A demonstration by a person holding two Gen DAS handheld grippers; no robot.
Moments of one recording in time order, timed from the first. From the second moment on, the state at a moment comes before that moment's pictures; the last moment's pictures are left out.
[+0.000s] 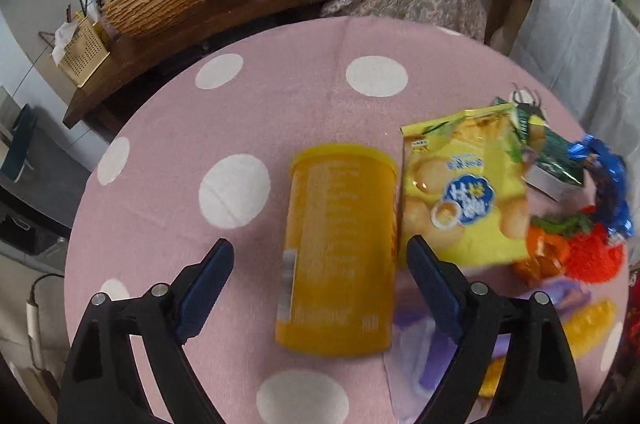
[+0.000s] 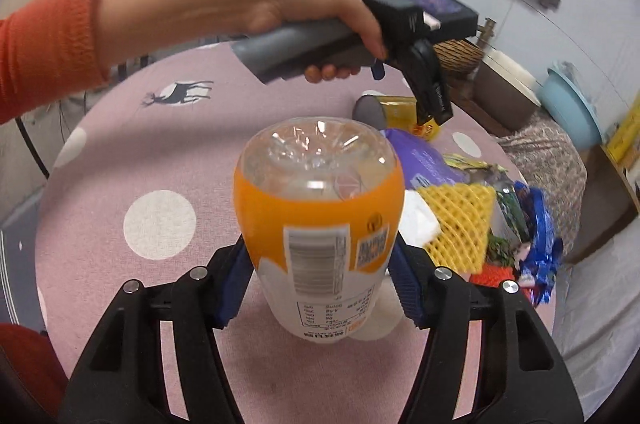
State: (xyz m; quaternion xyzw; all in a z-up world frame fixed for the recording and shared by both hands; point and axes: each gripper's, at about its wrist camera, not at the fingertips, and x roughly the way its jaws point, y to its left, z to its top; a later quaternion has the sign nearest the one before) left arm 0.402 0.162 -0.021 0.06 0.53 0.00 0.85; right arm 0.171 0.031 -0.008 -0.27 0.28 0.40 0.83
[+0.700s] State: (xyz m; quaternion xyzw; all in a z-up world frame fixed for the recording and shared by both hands) left arm 0.413 0.165 -0.023 0.06 0.50 0.02 0.86; right arm 0.168 -0.005 -0.004 -0.19 0.27 0.40 0.85
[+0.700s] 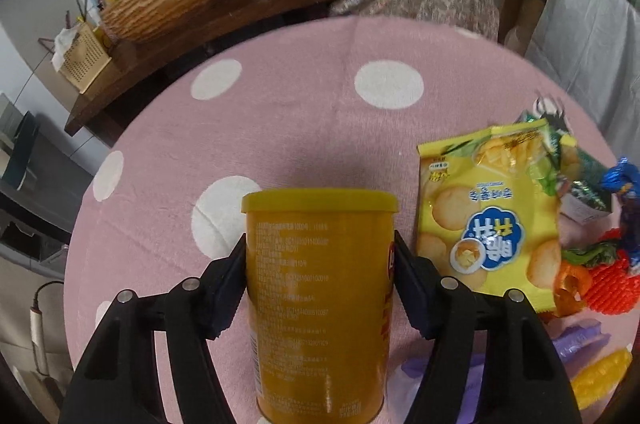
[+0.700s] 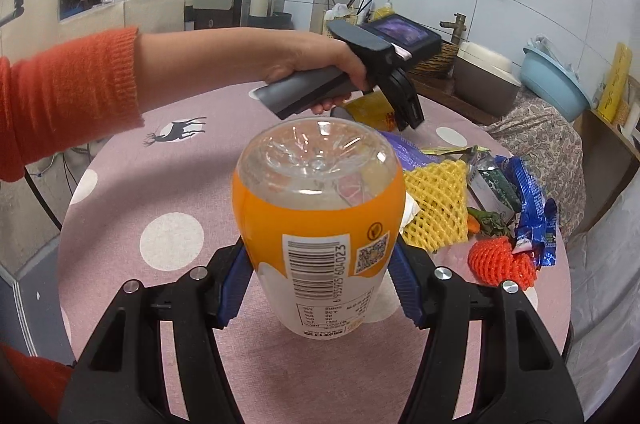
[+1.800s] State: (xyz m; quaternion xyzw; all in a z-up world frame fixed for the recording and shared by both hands) left arm 0.278 0.007 0.127 0.02 0.28 -0.17 0.94; right arm 0.216 -0.229 0.040 -0.02 0.25 0.23 0.94
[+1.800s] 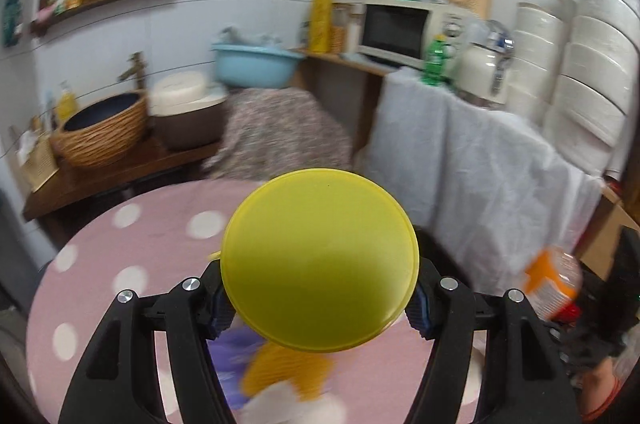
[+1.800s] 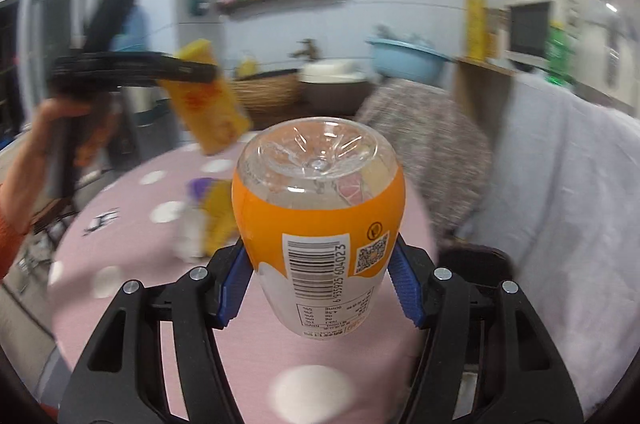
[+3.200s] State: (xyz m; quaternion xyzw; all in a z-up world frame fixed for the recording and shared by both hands) left arm 0.437 -0.301 -0.044 0.07 0.43 -0.22 0.87; right arm 0.341 -0.387 -0.195 0.04 0.47 0.00 0.88
